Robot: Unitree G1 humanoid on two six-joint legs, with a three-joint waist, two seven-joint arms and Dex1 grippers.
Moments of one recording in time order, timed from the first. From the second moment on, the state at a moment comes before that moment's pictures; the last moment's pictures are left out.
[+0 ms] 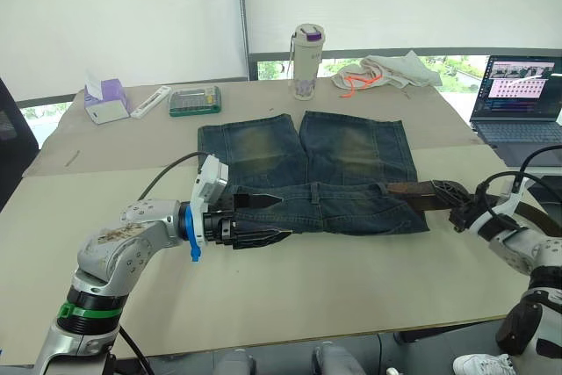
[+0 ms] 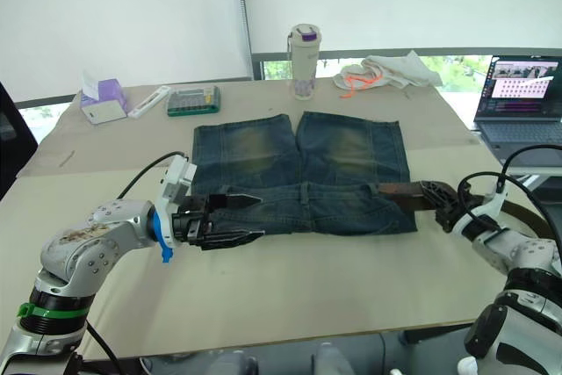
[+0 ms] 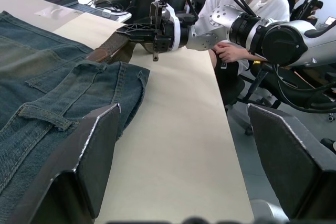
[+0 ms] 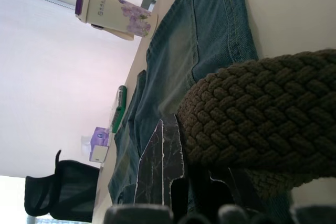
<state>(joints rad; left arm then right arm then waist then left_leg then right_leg) -0.38 0.62 -0.02 -0.34 -0.77 0.72 -1.03 -0.61 -0.69 -0.67 0.85 0.82 1.00 0.70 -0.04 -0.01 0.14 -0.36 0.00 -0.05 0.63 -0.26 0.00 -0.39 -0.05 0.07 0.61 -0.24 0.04</state>
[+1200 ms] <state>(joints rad) -0.37 0.56 -0.05 -0.30 -0.62 0.63 -0.96 -0.70 -0.61 -0.50 0.88 0.71 1.00 0.83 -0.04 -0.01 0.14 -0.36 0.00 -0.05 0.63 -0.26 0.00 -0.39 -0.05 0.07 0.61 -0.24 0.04</state>
